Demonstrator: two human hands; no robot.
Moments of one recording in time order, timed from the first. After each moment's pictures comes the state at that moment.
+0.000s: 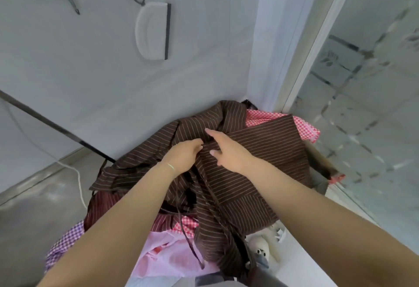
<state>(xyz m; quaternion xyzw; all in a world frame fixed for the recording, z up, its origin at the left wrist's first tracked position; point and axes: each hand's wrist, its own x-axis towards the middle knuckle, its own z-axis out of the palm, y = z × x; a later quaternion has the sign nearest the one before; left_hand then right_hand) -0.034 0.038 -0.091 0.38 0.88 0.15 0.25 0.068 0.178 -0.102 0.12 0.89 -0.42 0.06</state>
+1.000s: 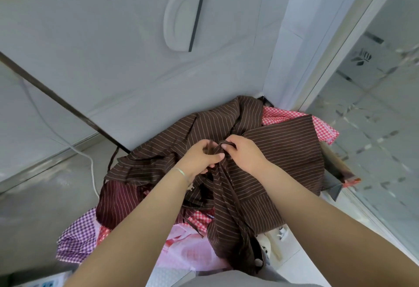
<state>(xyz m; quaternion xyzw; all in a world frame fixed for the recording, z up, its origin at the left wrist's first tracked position) -0.015 0.016 -0.085 0.10 0.78 0.43 0.44 0.055 0.161 -0.122 0.18 0.89 -0.41 0.01</state>
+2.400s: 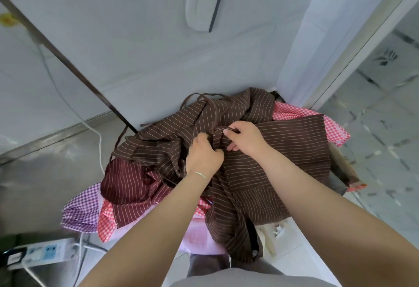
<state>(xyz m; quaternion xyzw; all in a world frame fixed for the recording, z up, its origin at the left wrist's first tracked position) 0.021 0.018 -0.108 0.07 0.93 0.30 0.19 0.040 0.157 -0.116 0.21 0.82 -0.53 0.05</state>
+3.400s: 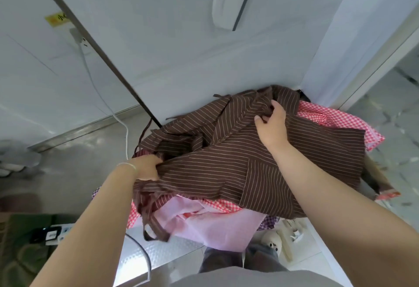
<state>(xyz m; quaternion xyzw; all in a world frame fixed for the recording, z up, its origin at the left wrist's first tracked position) -0.052 -0.163 -0.087 0.20 0.88 -0.07 0.44 0.023 0.160 -0.134 0.31 0.79 -0.52 -0.11</state>
